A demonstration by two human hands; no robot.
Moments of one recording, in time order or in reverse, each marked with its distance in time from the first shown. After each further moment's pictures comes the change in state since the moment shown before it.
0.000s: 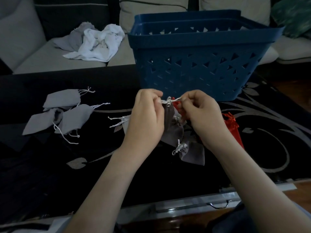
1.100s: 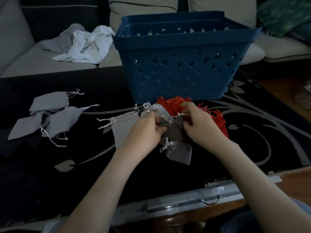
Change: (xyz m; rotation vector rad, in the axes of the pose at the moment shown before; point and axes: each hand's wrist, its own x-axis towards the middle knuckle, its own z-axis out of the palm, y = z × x) left_hand -0.007 -0.009 0.031 0.183 -0.511 -0.357; right_hand 0.006 0.043 -0.041 -0.673 -0.210 -0.202
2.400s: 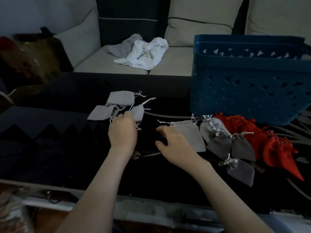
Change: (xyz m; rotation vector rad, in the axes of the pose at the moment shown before) left_hand -0.033 -0.155 -0.106 0.440 0.566 -0.295; right_hand 0.003 -0.148 0.121 0.099 -0.383 -0.197
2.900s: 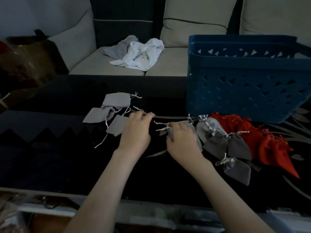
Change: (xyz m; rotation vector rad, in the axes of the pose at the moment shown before) left_hand -0.008 0.032 -0.009 -0.111 -0.178 0.291; right_hand -0.001 0.011 -0.010 -0.246 0.196 0.180
